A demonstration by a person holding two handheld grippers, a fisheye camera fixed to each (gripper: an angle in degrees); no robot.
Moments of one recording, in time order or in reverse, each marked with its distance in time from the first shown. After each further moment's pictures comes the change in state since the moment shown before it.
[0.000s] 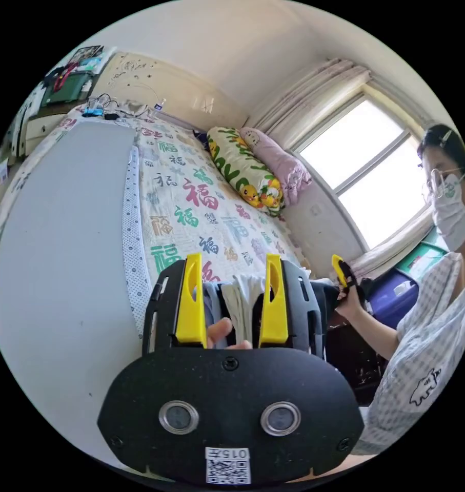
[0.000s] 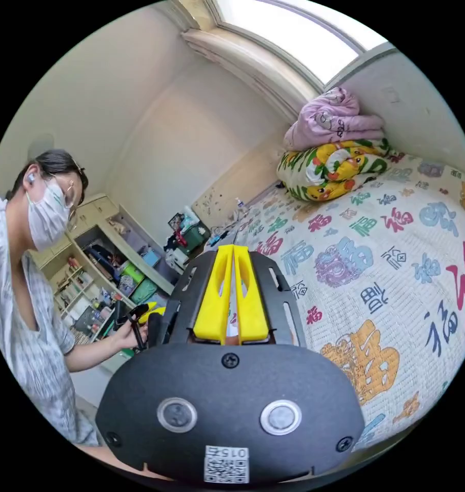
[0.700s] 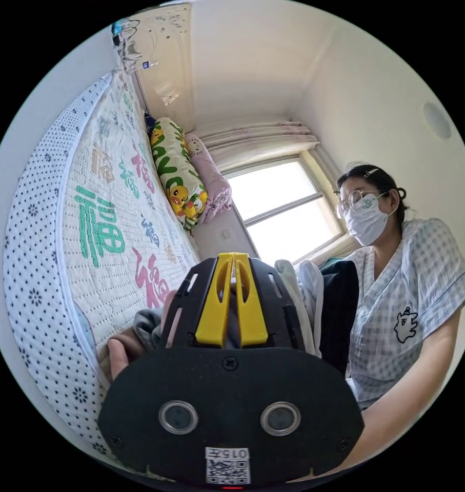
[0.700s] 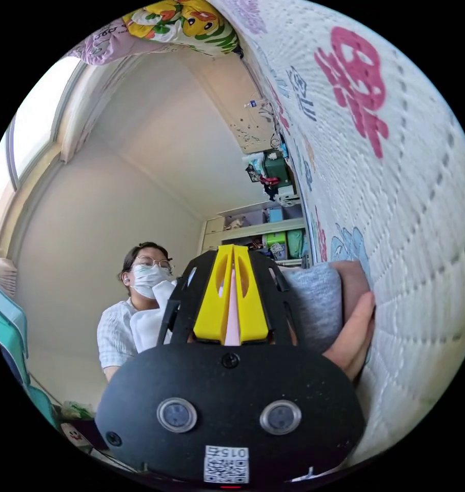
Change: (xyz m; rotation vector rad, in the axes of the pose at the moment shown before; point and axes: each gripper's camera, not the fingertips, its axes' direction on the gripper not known) left arm -0.176 0.056 0.110 0.141 0.711 -0.161; right arm 0.254 0.311 0.385 -0.332 -0.926 0.827
